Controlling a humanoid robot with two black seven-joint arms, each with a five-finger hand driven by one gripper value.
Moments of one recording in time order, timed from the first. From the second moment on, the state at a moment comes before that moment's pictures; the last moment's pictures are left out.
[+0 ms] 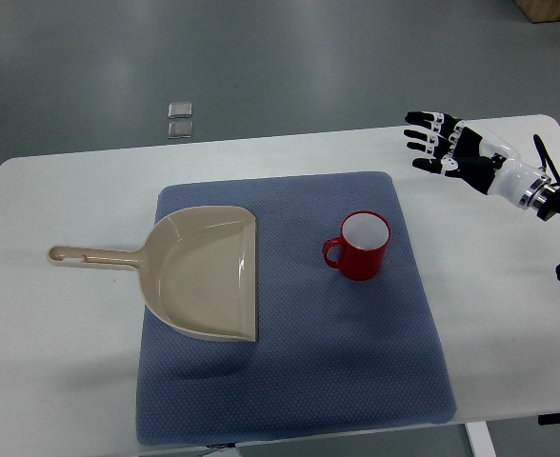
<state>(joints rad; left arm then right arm) 0.04 0.00 -0.07 -0.15 0.08 -0.03 0.10 0.73 -0.42 0.57 0.56 -0.50 0.61 0.55</state>
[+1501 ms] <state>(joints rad) 0.04 0.00 -0.07 -0.15 0.08 -0.03 0.10 0.65 -0.40 0.42 0.60 -0.62 0.61 0.61</state>
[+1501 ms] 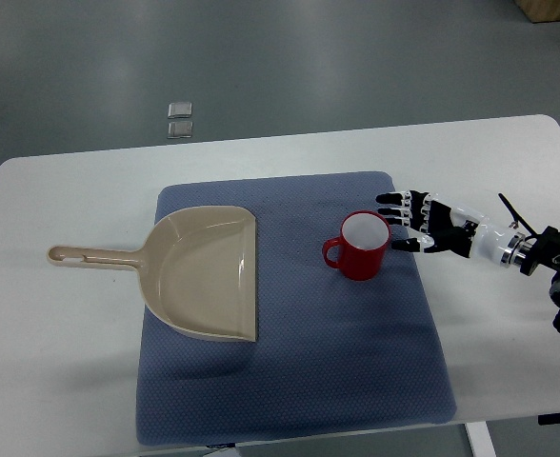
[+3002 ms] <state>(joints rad) 0.04 0.00 -0.07 -0.15 0.08 -0.03 0.10 0.61 -0.27 0.43 0.64 -0.63 0.61 0.61</state>
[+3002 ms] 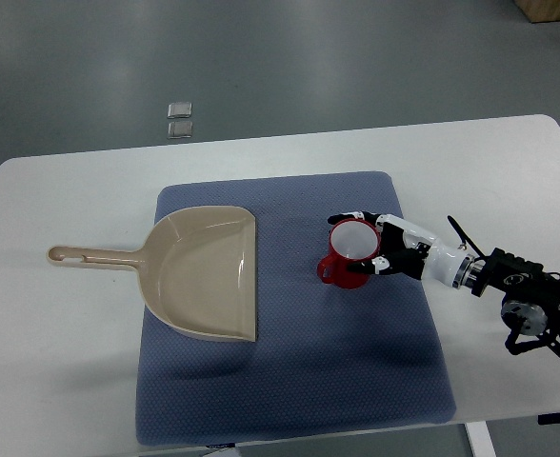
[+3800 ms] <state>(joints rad) 0.04 0.00 -0.07 -0.15 0.08 -0.03 0.10 0.61 -0.22 0.42 0.68 -0.65 0.61 0.61</state>
